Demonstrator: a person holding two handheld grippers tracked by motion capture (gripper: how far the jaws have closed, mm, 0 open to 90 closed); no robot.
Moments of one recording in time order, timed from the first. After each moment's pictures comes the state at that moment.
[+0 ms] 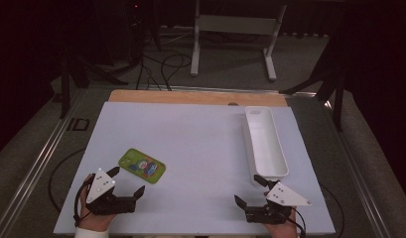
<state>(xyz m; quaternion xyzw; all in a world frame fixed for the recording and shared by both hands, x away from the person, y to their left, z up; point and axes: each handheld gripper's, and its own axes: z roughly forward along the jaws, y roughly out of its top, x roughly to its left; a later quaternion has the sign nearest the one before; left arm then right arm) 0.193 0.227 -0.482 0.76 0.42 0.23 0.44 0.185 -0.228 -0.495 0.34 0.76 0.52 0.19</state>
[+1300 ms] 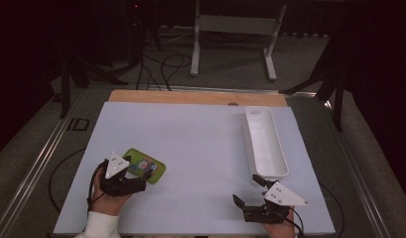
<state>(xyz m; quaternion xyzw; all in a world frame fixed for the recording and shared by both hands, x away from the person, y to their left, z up) 0.238 0.206 -0.485 0.76 0.46 0.21 0.40 0.185 -0.224 -0.497 0.34 0.76 0.52 0.20</state>
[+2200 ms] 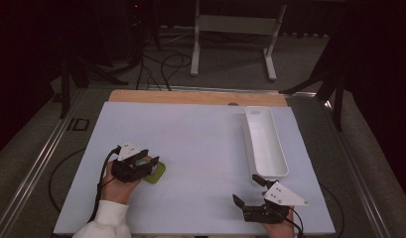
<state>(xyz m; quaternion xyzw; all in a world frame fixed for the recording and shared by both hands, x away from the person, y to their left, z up) 0.278 0.188 -0.488 0.78 0.45 0.17 0.40 0.186 -0.224 -0.497 0.34 0.76 0.52 0.20</state>
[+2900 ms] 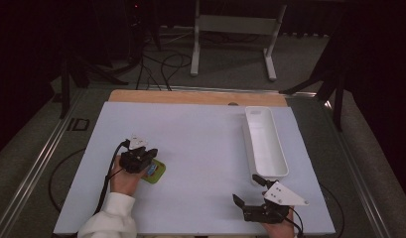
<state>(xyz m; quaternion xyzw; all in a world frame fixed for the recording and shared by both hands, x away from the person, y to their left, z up) 0.311 0.180 -0.509 0.79 0.47 0.15 0.36 0.186 -0.223 -0.498 0.35 0.76 0.52 0.20</state>
